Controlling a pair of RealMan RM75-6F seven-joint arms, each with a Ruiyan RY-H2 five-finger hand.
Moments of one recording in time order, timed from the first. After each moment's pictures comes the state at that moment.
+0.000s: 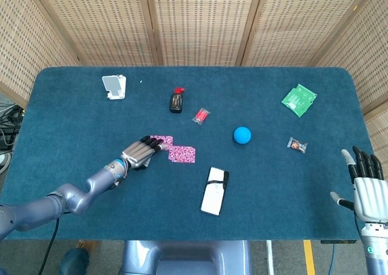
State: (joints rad) left arm -0.97 -1.58 -0.04 -1.11 1.25 0.48 0.03; right arm 0.08 -1.19 0.13 -1.54 -1.44 1.52 -0.11
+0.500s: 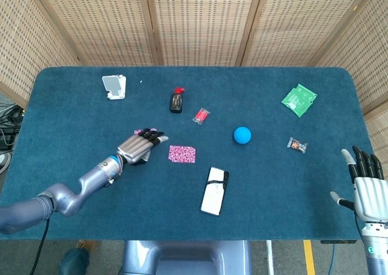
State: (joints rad) left arm -0.95 -1.49 -0.08 -1.26 1.38 0.61 -0.10; right arm 0.09 -1.18 0.13 -1.54 -1.43 1.51 -0.10
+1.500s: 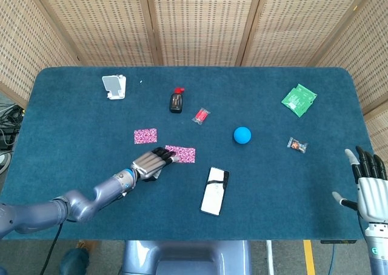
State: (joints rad) left arm -0.99 -1.57 -0.01 -1.27 1.25 0.51 0.07; right arm 0.08 -1.17 0.13 -1.54 -1.44 1.51 -0.06
